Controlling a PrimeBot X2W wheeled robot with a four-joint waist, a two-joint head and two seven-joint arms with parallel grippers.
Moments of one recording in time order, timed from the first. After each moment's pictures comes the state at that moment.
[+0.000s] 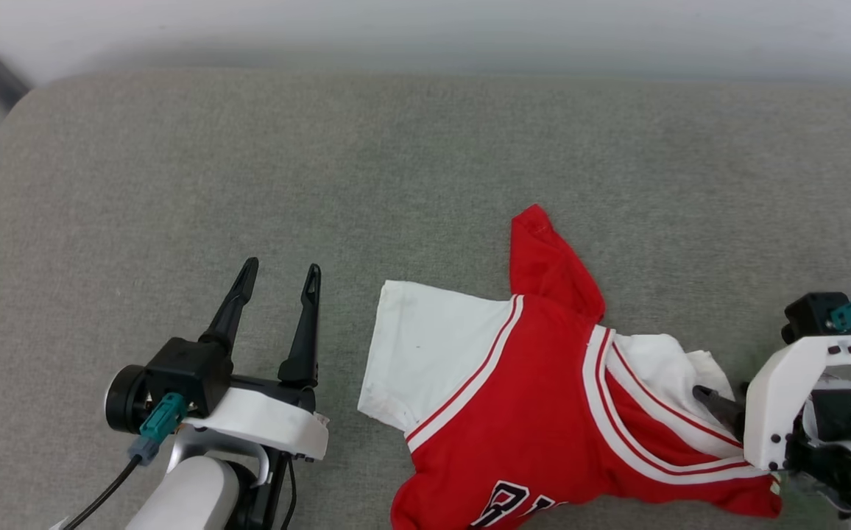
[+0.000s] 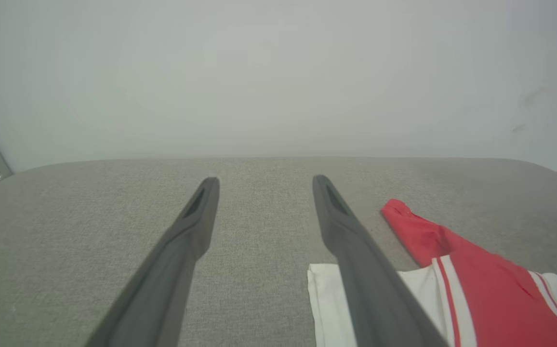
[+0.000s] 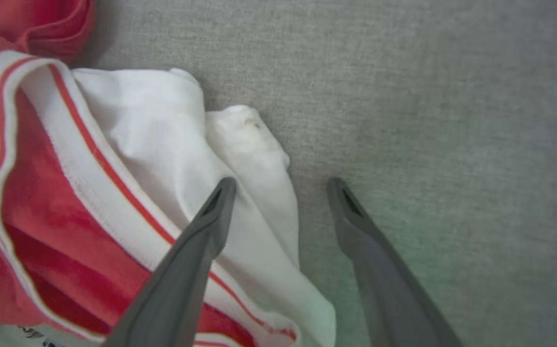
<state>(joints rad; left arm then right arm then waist) -0.24 0.36 -0.46 0.02 -0.50 0.22 -0.25 -0.21 -0.25 -0.02 0.15 0.43 0.13 0.85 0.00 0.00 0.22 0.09</state>
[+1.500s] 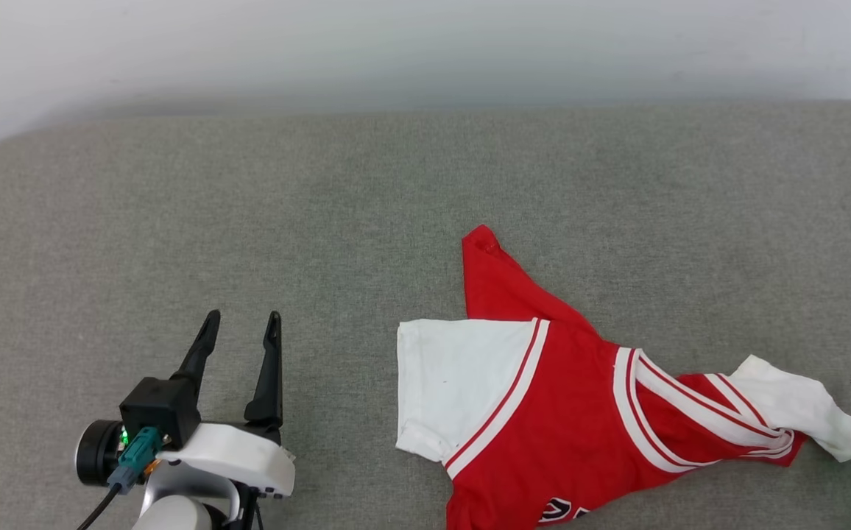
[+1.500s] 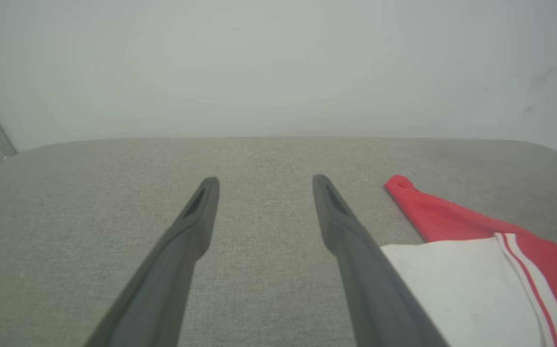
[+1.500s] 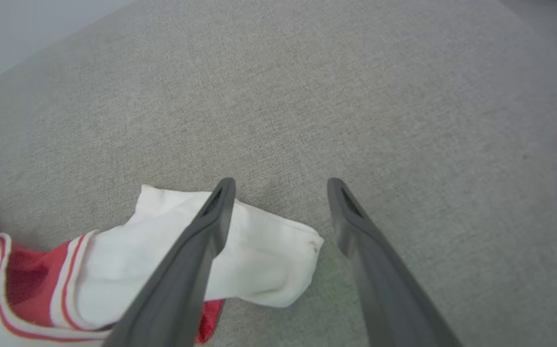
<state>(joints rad) -0.15 0.37 -0.40 0.06 -0.51 0.23 -0.25 -0.14 -0.17 -0.43 0.31 0.33 0.13 0.39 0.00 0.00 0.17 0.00</state>
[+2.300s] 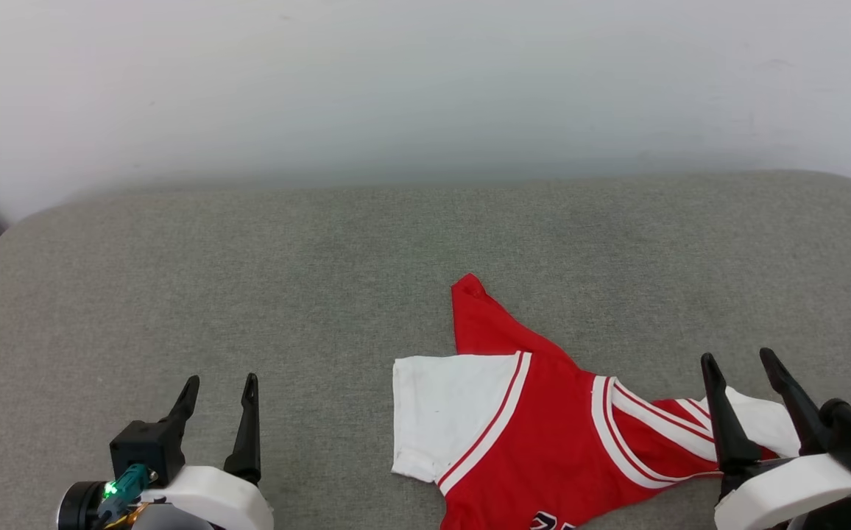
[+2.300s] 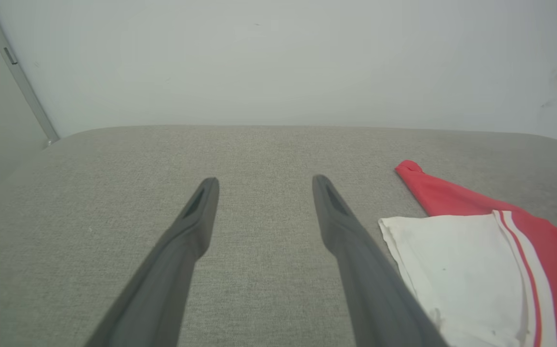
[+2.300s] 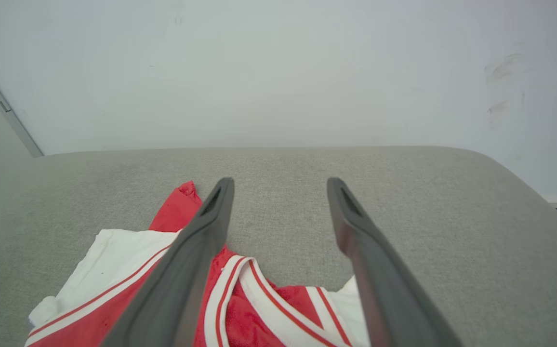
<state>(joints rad) -0.03 0.41 -0.39 0.07 -0.55 0.27 -0.19 0.07 -0.10 -0.05 -0.08 0.18 0.13 0.03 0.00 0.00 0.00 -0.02</state>
